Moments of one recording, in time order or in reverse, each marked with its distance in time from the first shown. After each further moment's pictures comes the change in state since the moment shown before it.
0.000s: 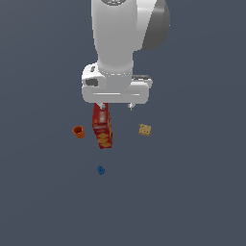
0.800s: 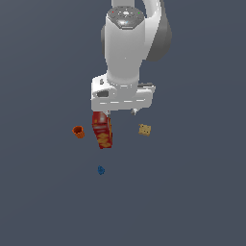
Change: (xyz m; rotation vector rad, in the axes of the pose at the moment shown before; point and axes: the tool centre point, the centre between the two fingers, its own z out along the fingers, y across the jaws) arm 0.001 -0.018 0.032 -0.013 0.009 -0.146
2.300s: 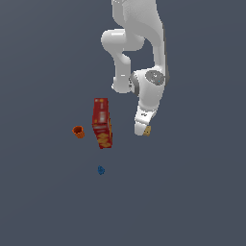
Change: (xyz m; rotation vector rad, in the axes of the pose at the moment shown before) arm -0.056 -0.134 0.185 -0.013 0.063 -1.000
